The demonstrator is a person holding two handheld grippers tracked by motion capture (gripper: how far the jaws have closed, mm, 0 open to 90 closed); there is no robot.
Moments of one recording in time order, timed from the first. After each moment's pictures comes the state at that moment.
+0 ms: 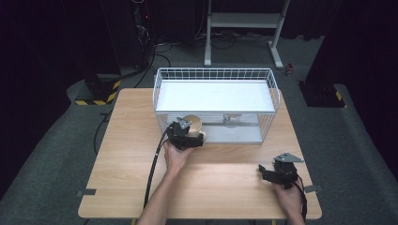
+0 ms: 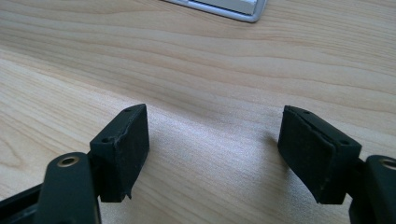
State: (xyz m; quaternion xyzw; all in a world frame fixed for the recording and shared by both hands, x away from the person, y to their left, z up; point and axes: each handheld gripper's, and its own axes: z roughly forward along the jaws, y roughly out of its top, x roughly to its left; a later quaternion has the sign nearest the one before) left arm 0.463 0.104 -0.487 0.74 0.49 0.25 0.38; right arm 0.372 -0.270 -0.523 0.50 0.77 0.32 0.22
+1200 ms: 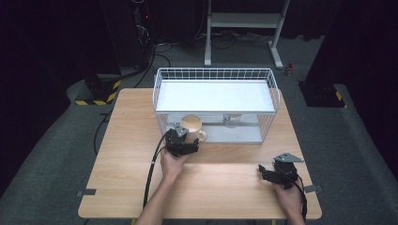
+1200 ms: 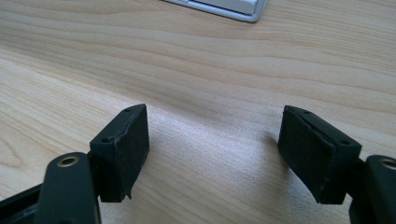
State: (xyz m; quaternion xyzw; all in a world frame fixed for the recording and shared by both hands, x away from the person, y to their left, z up) left arm 0.439 0.111 -0.494 0.74 0.50 0.25 0.37; right arm 0.372 -0.270 -0.523 0.50 0.77 0.32 0.22
